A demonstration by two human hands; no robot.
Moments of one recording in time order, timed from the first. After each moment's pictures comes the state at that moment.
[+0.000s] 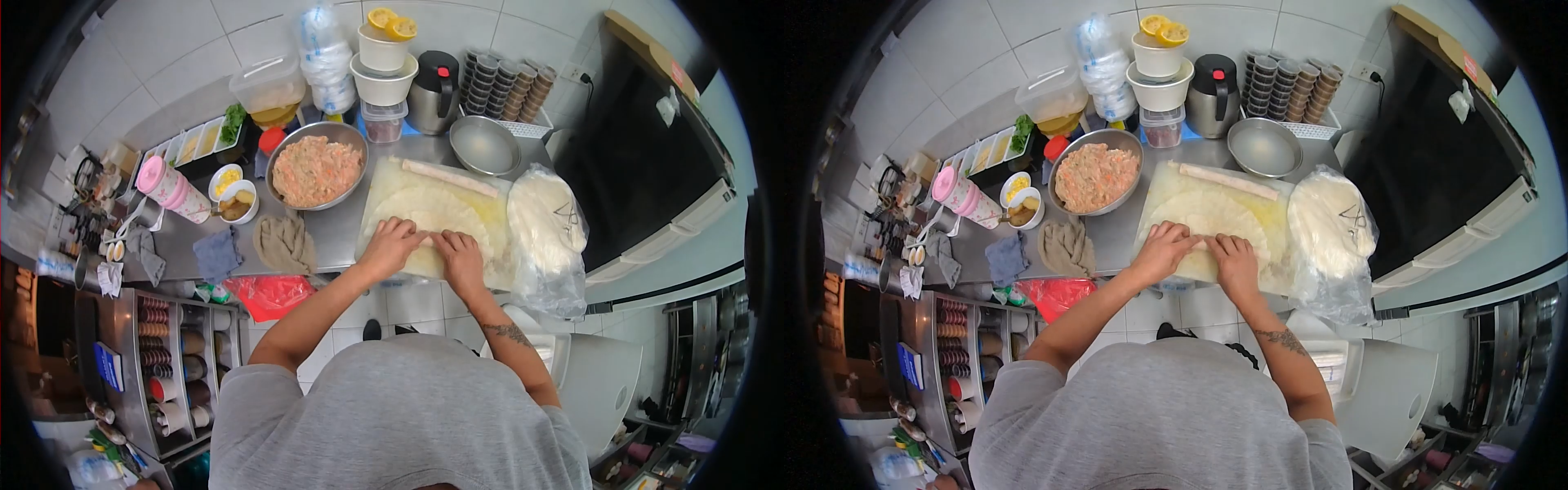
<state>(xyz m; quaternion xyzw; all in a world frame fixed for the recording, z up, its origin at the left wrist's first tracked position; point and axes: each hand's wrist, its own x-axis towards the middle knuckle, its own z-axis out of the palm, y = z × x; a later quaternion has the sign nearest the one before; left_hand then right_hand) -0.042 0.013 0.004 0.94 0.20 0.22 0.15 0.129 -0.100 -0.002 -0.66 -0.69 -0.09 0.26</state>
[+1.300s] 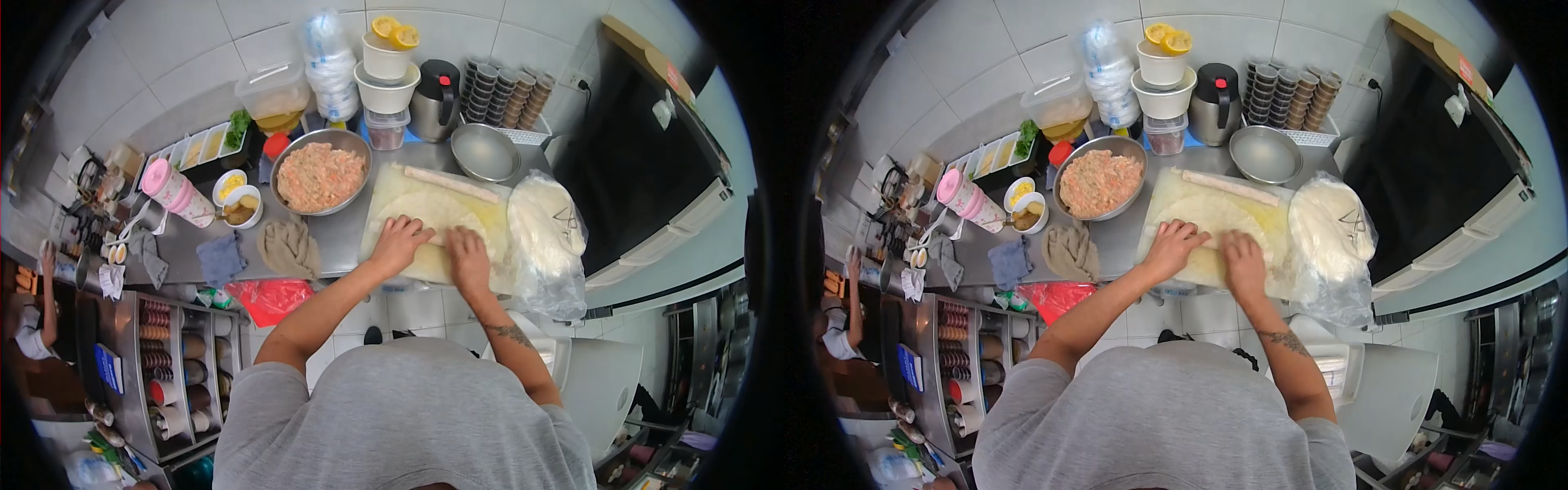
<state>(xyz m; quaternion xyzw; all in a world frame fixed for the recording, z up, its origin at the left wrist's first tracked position) -0.024 0.023 -0.005 0.95 0.19 0.25 0.08 0.139 -0.099 -0.005 -0.67 -0.67 -0.16 0.28</state>
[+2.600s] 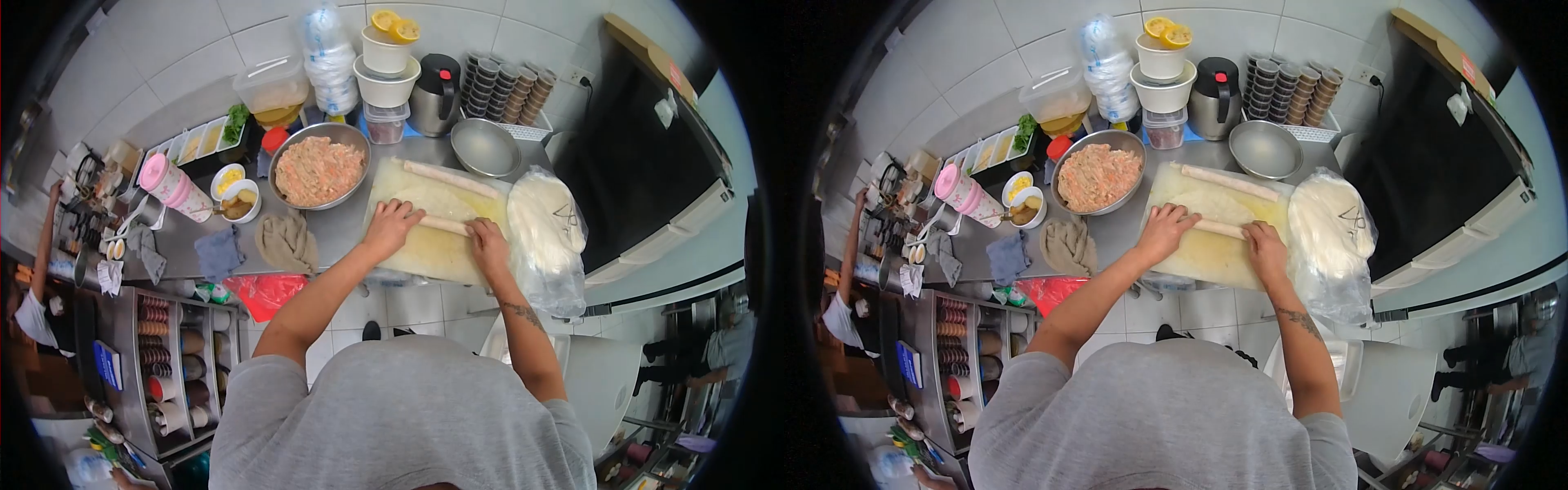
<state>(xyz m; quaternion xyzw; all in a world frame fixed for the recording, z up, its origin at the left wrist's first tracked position) -0.024 0.049 -0.011 0.95 0.22 0.23 0.03 0.193 -0.090 -0.009 -0.71 -0.62 -0.05 0.33</state>
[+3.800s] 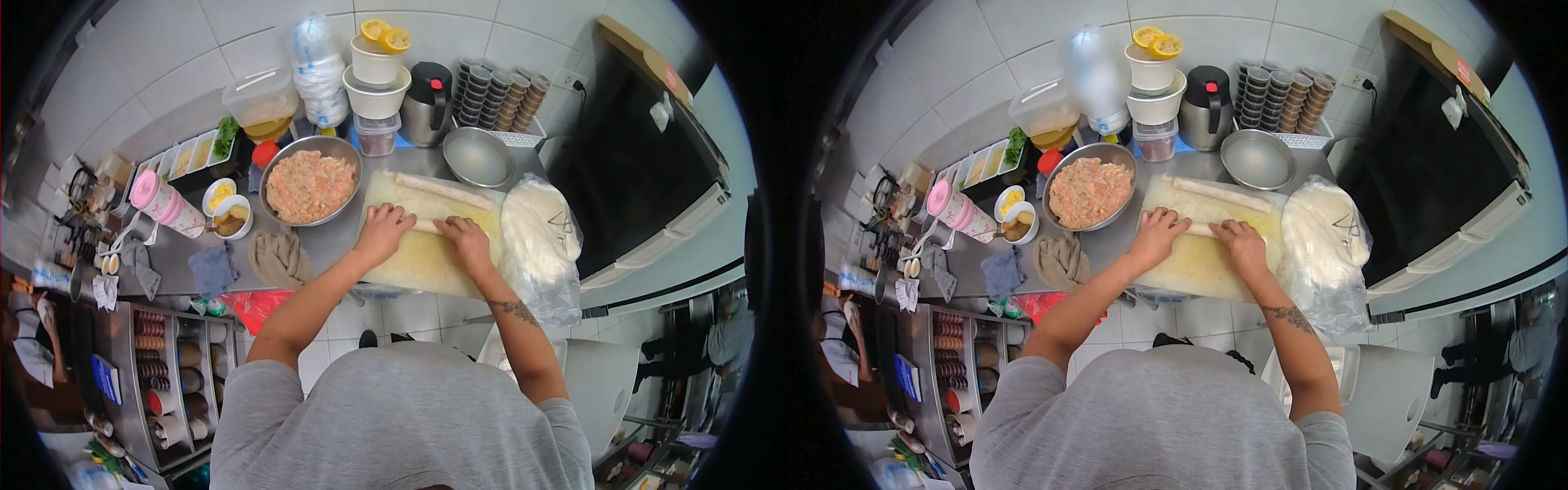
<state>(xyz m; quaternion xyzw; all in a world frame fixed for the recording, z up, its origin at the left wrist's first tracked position) -0.018 0.066 -0.002 0.95 0.21 0.23 0.03 0.180 -0.058 0.013 -0.67 -0.70 -0.09 0.24</state>
